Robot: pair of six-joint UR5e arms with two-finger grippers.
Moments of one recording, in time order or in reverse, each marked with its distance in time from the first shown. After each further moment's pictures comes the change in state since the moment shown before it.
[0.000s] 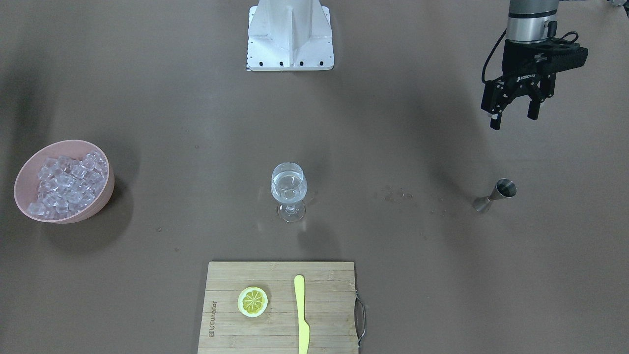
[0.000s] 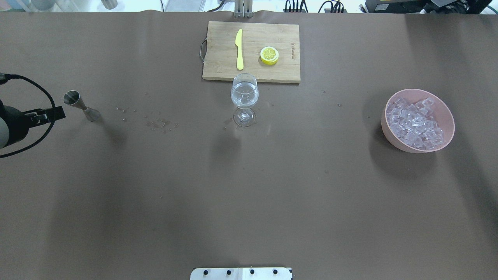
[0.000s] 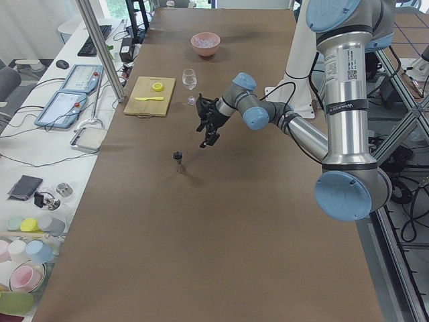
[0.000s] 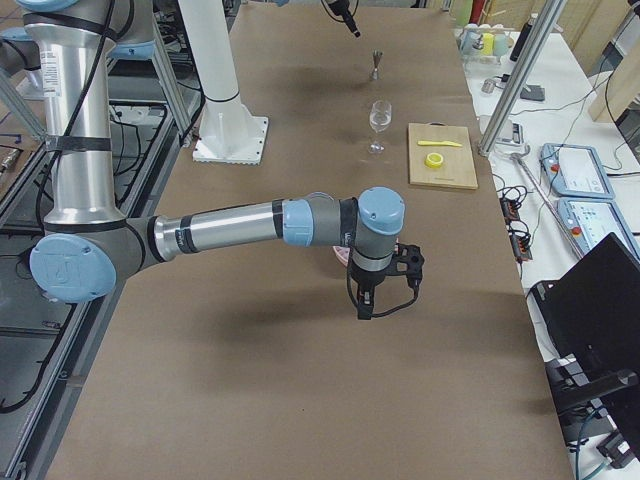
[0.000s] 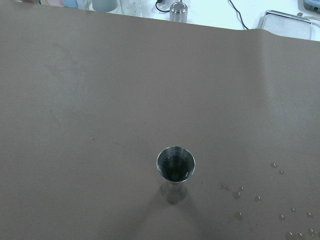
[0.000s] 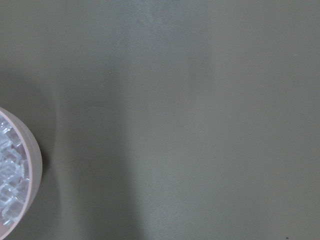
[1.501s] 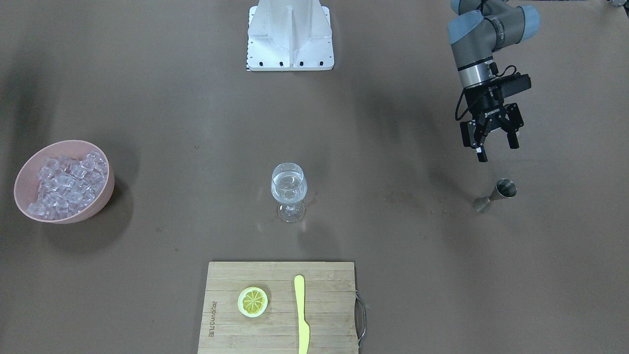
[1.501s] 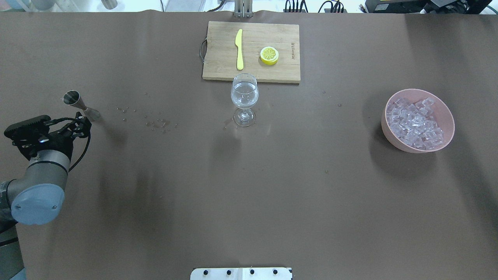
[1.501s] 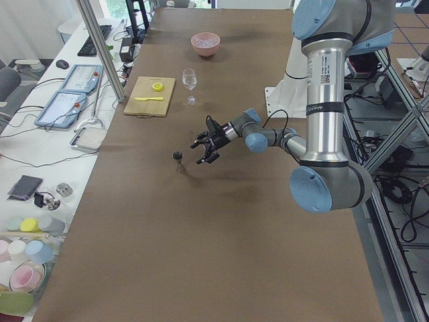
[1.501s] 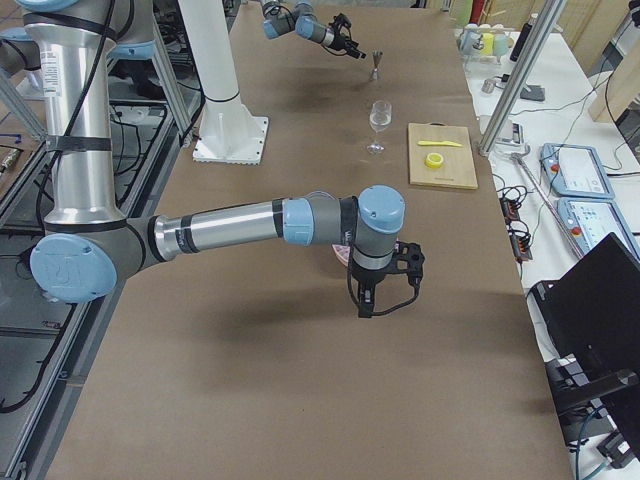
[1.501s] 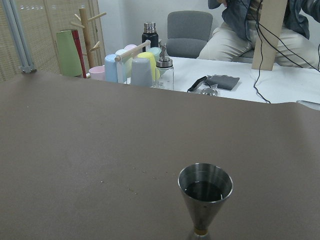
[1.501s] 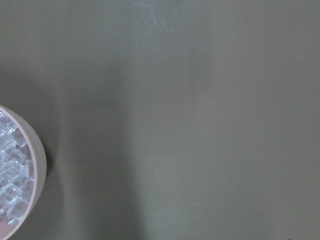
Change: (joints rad) left arm 0.254 -0.087 0.335 -0.080 0.604 -0.362; right arm 0.000 0.001 0.003 0.000 0.005 -0.001
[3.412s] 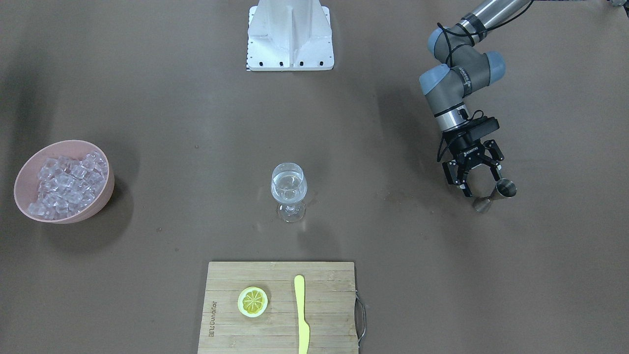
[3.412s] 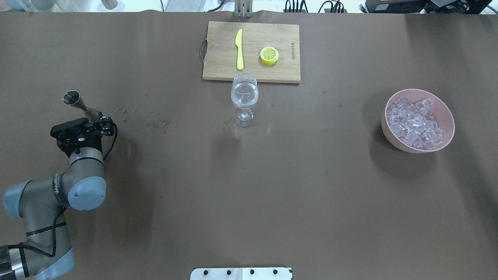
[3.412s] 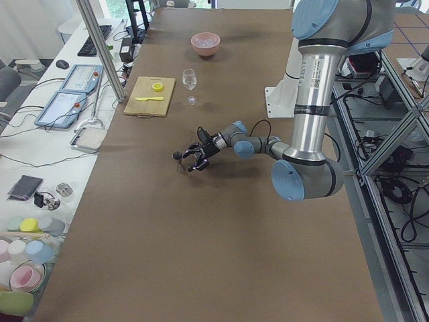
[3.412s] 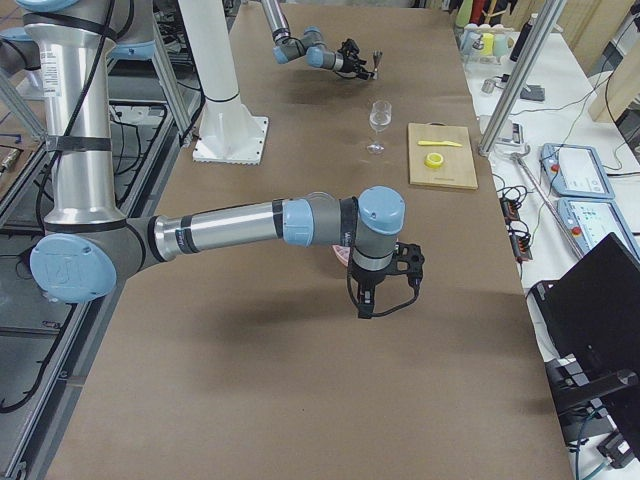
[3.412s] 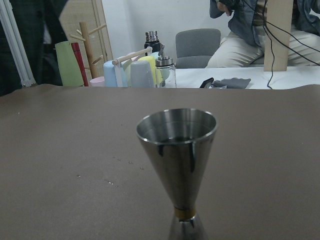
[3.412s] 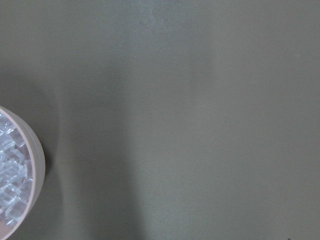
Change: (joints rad) left arm -0.020 -0.198 0.304 0.011 0.062 -0.015; right arm 0.001 0.000 -0.003 0.000 0.000 -0.001
